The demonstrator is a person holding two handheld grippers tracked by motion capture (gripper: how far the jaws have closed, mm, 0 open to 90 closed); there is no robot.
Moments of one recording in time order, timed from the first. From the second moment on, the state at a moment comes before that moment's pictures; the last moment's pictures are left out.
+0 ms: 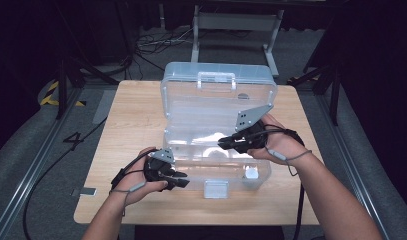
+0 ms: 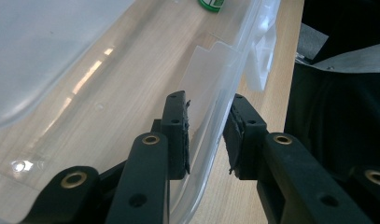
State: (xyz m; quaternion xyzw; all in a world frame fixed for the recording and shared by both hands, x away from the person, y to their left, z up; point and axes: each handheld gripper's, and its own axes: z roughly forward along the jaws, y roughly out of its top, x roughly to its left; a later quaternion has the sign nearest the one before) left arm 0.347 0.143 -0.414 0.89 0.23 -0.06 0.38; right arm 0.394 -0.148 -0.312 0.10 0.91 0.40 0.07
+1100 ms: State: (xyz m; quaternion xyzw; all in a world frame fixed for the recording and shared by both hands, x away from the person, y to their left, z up) left arm 0.345 0.145 -0.410 0.89 0.23 -0.06 0.39; right arm 0.388 -0.149 -0.315 0.10 0.91 0.40 0.07
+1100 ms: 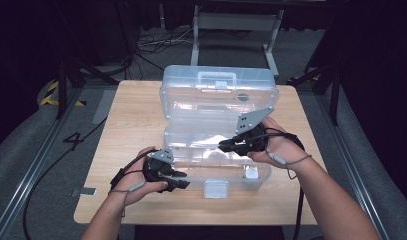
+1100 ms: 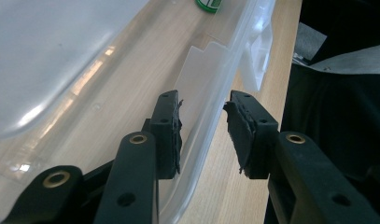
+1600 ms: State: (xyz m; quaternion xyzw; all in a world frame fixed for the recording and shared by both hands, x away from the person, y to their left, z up) left arm 0.341 0.174 -0.365 0.86 0.25 -0.03 0.43; right arm 0.385 -0.150 -0.316 0.11 0.91 0.40 0.07
